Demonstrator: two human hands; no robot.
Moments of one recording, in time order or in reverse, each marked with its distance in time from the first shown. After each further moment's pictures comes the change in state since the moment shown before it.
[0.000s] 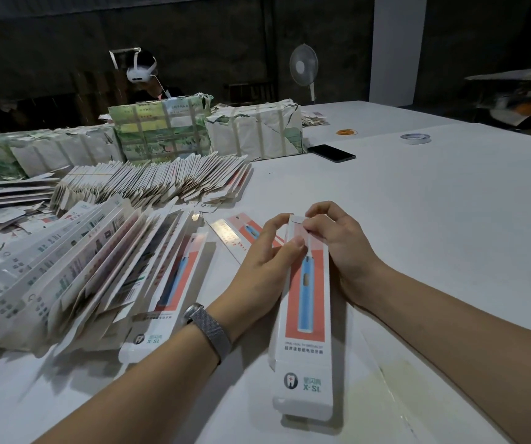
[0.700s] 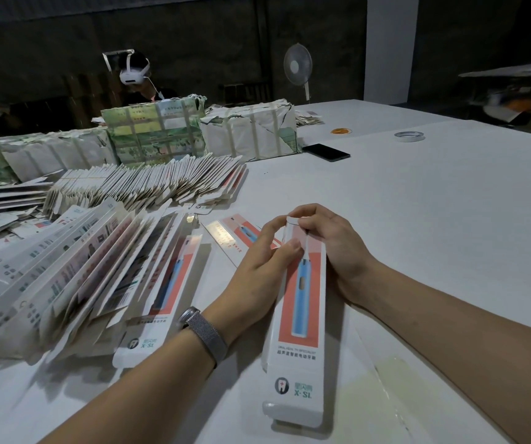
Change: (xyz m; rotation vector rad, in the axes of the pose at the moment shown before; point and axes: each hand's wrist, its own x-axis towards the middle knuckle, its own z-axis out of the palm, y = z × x) left_hand -0.002 0.000 0.002 0.071 -0.030 0.040; right_hand -0.001 -0.003 -0.001 -0.084 -0.045 -0.014
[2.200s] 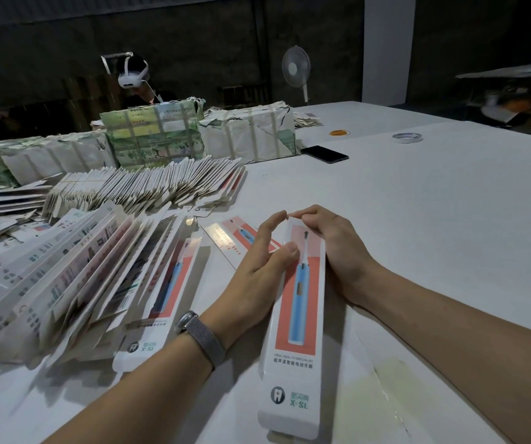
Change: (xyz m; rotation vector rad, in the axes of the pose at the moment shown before) left_hand -0.004 0.005 -0.003 -0.002 -0.041 0.038; right_hand 0.004 0.004 -0.002 -0.036 0.012 -0.073
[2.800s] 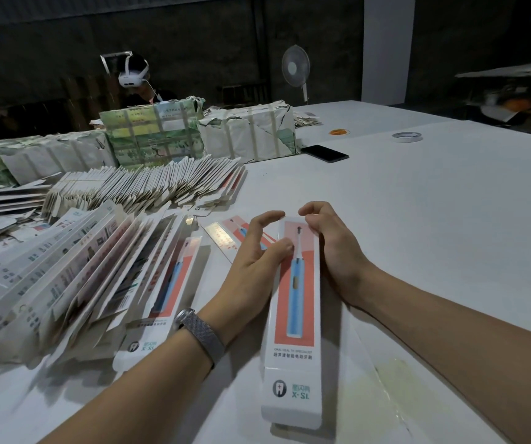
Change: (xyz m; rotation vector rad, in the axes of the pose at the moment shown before) left_hand 0.008 -0.008 -0.003 -0.080 0.066 0.015; right_hand -0.001 0.008 0.002 0.055 -0.031 0.026
